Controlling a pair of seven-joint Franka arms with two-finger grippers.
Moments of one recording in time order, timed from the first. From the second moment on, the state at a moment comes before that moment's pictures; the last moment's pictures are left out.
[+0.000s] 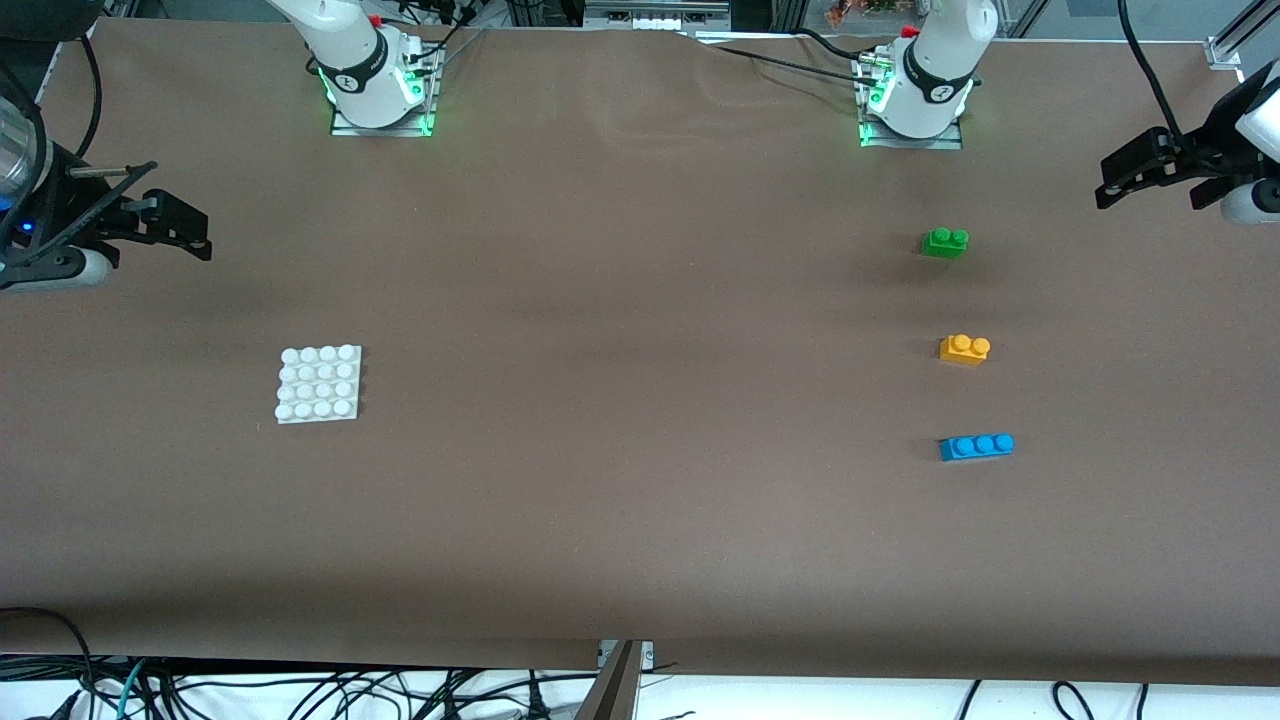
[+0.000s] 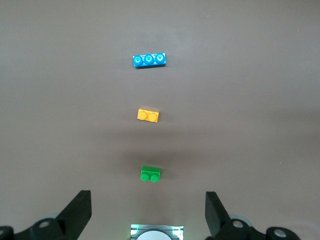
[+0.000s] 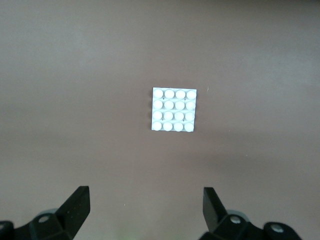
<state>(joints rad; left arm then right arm) 0.12 0.00 -0.15 -1.47 0.00 1.37 -0.06 0.03 0.11 0.05 -1.45 -0.03 1.50 -0.03</state>
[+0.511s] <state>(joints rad) 0.12 0.00 -0.16 -1.47 0.00 1.37 -0.06 0.03 0.11 0.05 -1.45 -0.03 1.50 -0.03</state>
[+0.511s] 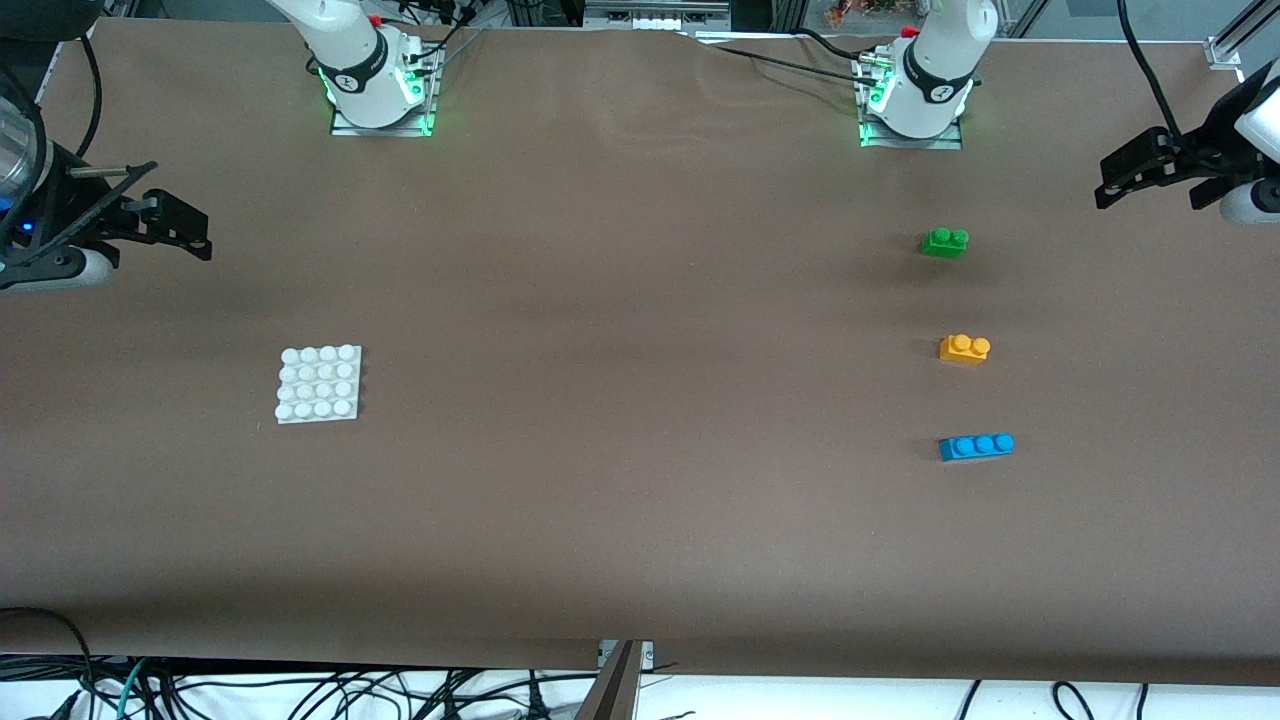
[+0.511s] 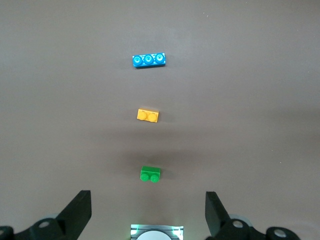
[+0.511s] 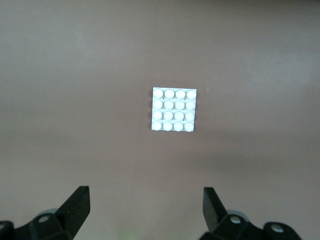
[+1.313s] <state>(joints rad) 0.12 0.00 -0.16 -1.47 0.00 1.37 -0.06 0.01 0.21 0.04 -1.50 -0.04 1.50 -0.03</state>
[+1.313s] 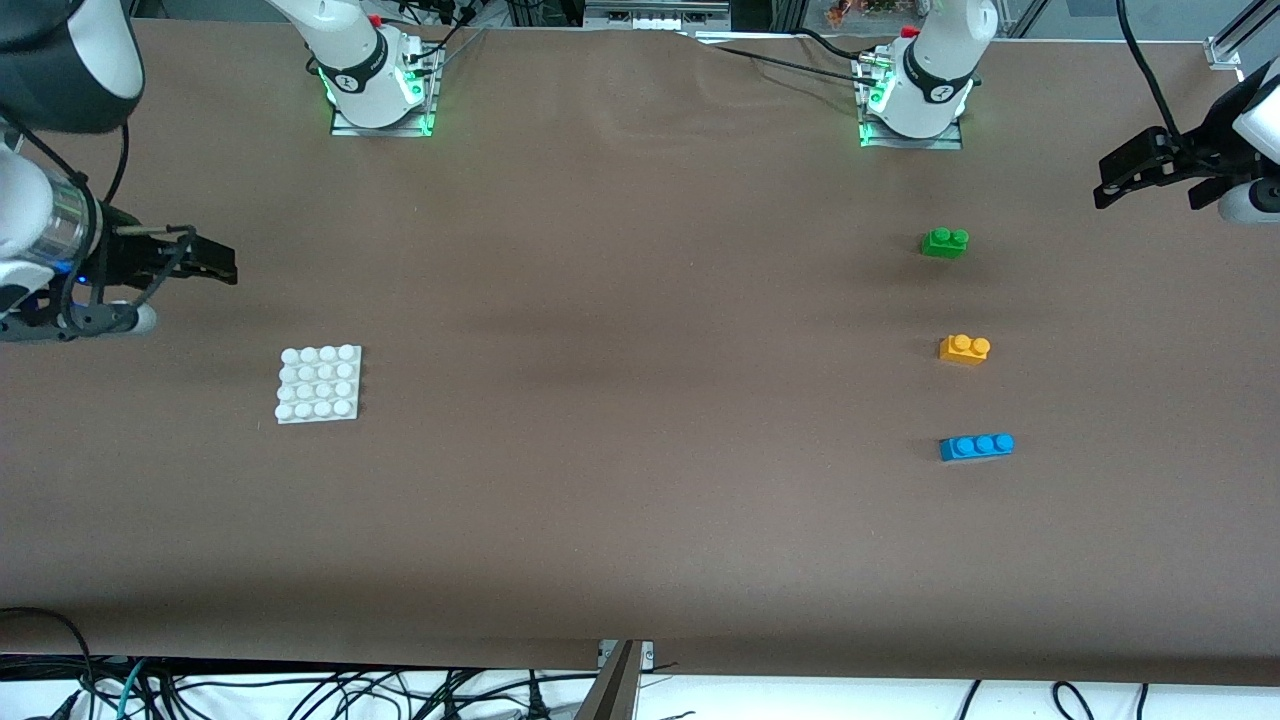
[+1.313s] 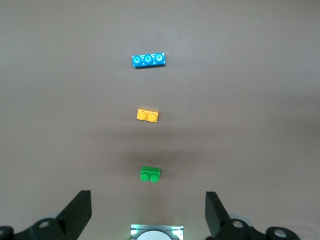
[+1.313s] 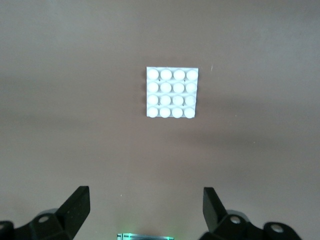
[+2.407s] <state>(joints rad) 0.12 0.00 -0.16 -1.47 0.00 1.37 -0.06 -0.01 0.46 -0.01 -1.77 -0.08 2.05 -0.02</state>
